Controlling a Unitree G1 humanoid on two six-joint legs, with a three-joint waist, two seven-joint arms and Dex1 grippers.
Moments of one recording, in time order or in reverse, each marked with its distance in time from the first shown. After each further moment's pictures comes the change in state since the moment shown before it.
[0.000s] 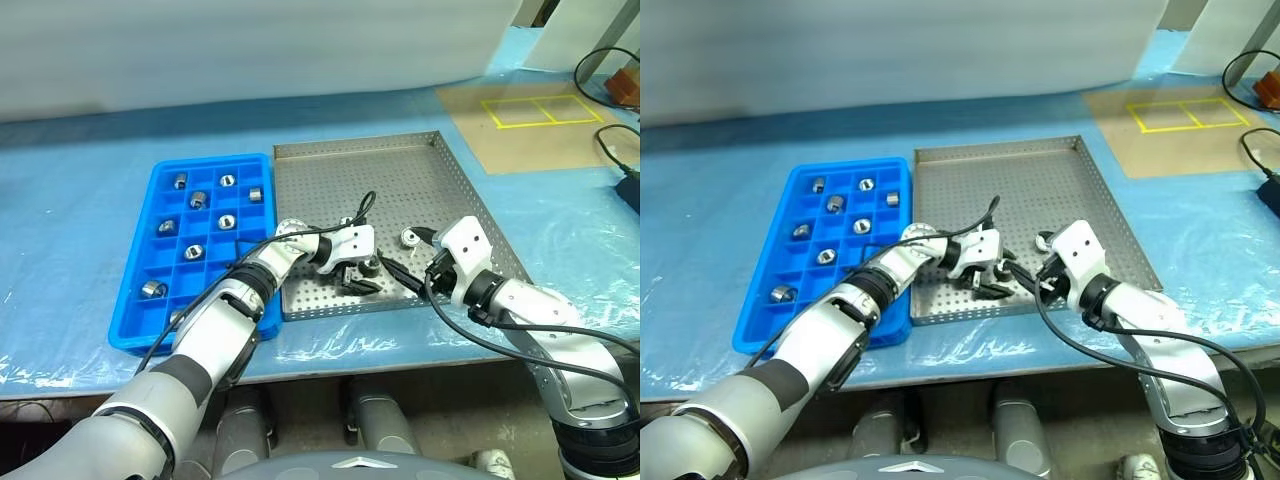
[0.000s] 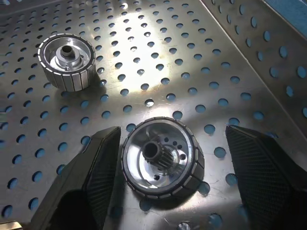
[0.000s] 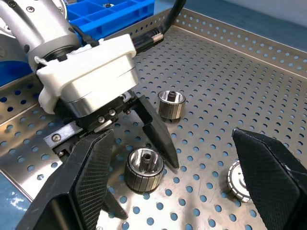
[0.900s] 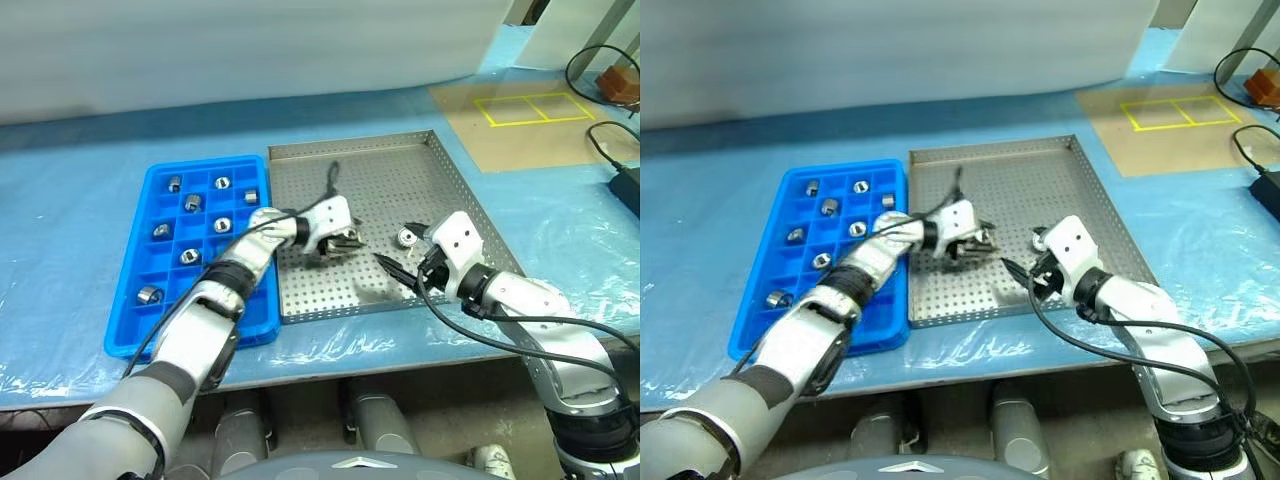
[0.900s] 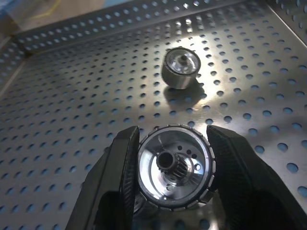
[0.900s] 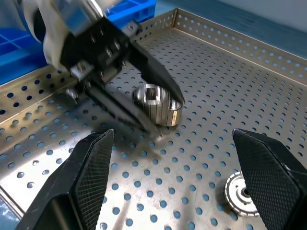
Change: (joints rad) left arm 0.149 0.171 0.147 -0.381 -0.100 0.134 0.061; right arm -0.082 -0.007 0.056 0.072 -0.010 -0.036 0.028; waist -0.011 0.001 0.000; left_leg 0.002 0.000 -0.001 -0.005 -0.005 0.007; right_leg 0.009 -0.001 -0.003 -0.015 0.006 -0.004
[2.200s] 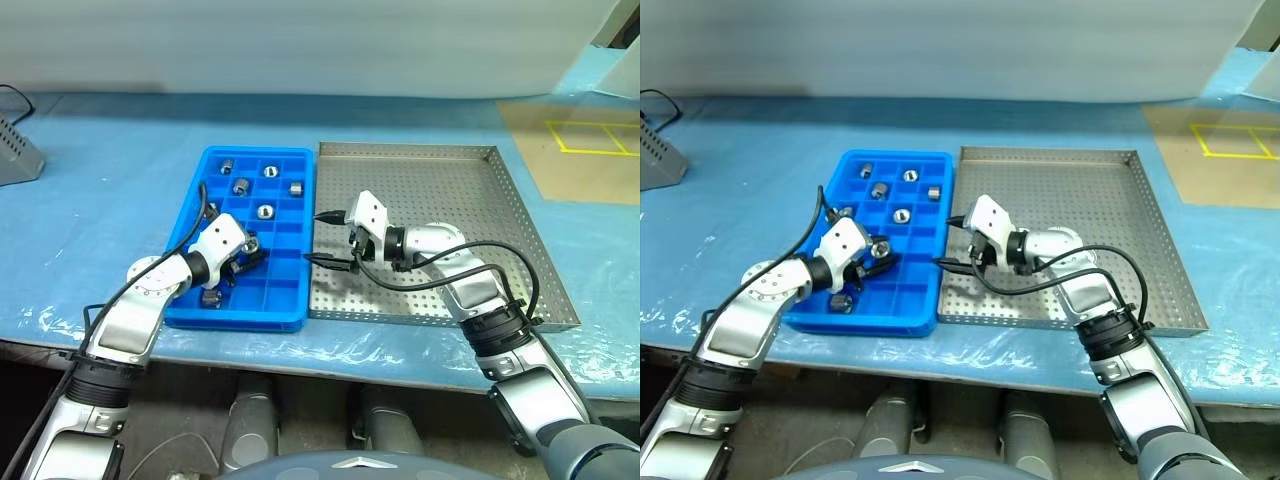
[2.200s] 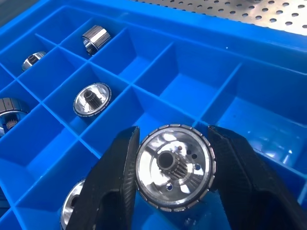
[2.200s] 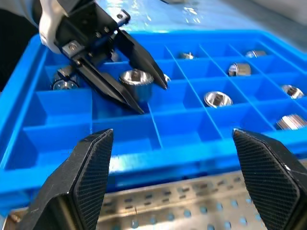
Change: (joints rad) left arm 0.580 0.398 0.137 -0.876 -0.131 0.545 0.197; right arm -0.426 0.169 0.280 0.599 -0.064 -0.367 0.357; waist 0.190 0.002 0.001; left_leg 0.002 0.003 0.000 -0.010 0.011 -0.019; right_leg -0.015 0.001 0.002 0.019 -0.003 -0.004
